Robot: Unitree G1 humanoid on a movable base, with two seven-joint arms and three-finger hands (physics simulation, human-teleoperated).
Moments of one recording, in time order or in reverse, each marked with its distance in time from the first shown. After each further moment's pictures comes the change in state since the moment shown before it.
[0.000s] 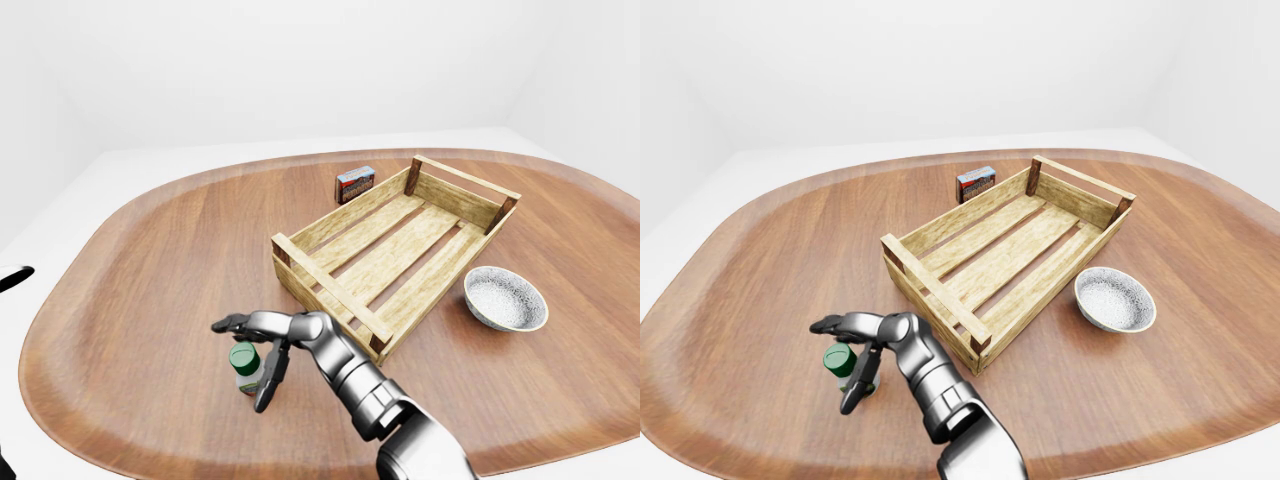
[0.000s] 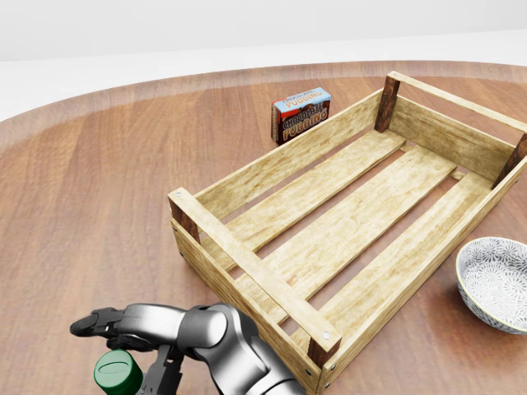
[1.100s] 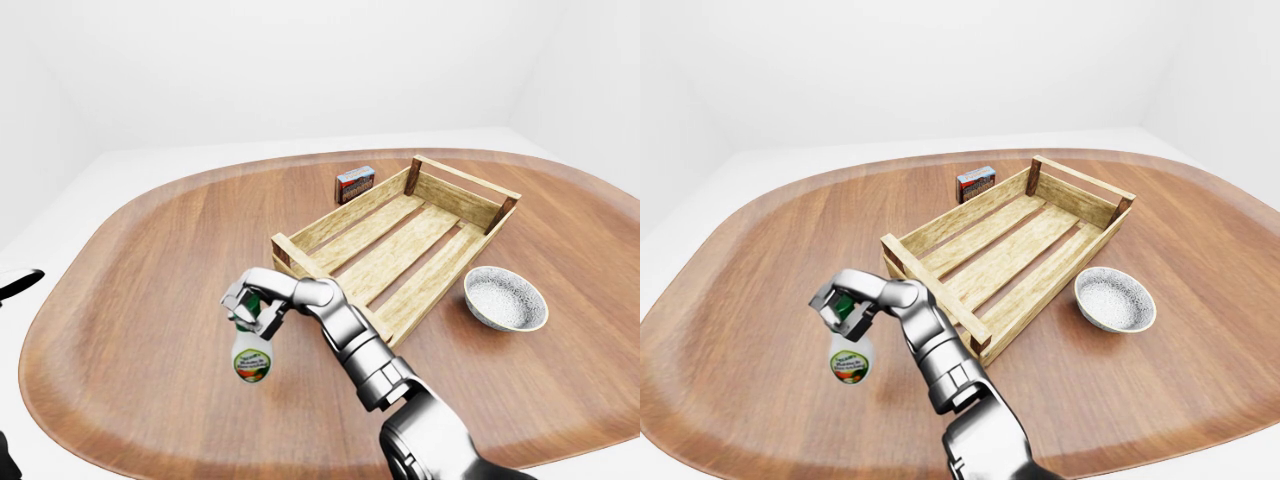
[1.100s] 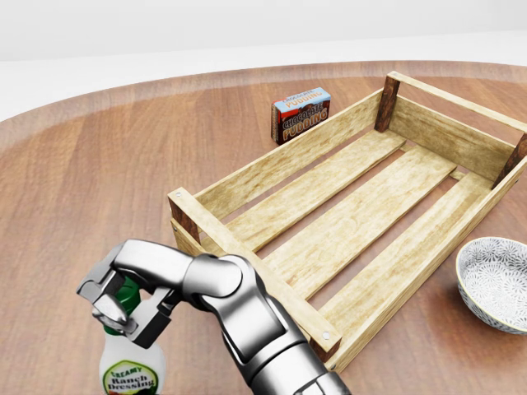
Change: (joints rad) left arm 0.006 -0.005 -0.012 0.056 0.002 0.000 -0.014; right arm -0.111 -0.045 -0.053 -0.111 0.209 0.000 0.000
